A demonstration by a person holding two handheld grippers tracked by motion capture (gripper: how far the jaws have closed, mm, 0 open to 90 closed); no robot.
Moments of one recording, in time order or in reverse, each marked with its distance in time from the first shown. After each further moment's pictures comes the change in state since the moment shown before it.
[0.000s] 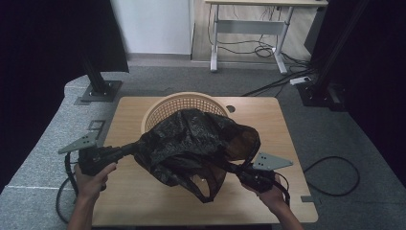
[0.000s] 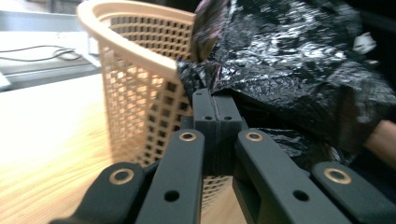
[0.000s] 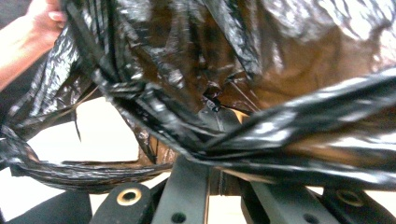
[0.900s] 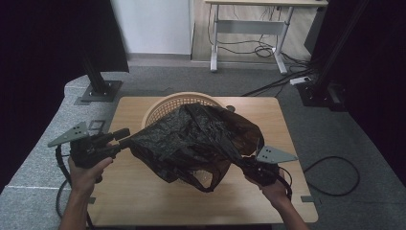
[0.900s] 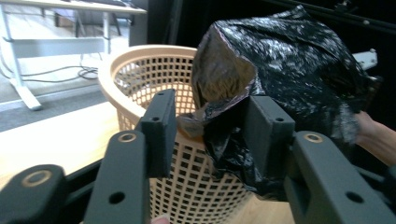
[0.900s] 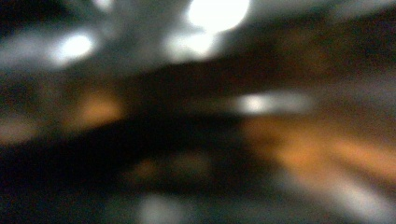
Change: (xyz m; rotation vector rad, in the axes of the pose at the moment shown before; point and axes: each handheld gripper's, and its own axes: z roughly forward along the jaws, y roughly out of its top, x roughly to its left) left arm -0.016 0.038 -0.013 -0.056 0.065 0.051; right arm -0.010 0.014 -0.007 -0.012 -0.082 0.005
